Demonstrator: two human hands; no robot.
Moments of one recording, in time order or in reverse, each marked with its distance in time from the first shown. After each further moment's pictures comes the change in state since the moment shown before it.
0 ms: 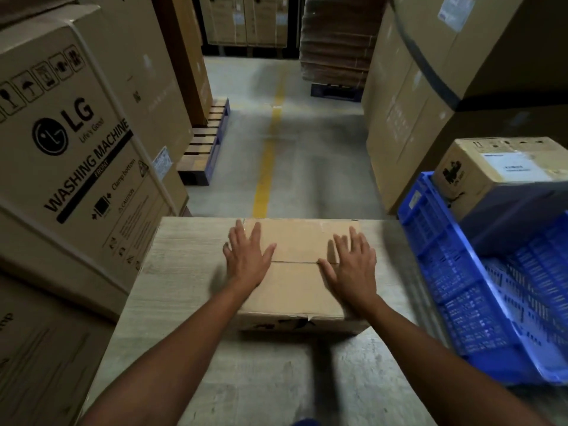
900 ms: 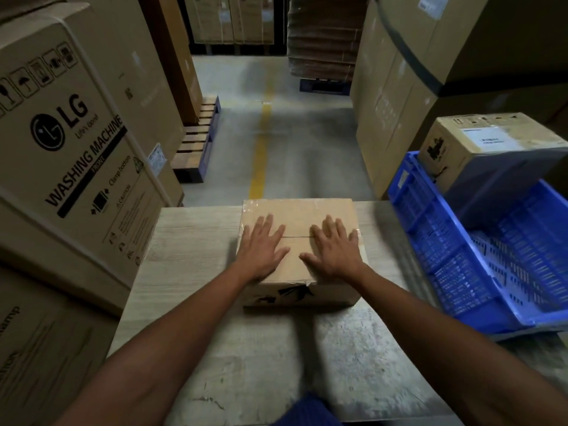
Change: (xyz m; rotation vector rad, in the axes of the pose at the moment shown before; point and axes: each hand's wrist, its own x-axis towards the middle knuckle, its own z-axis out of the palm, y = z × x) left_hand -0.036 0.002 -0.003 0.191 -0.184 0.437; right_hand -0.018 -0.025 -0.014 -0.167 -0.319 -0.149
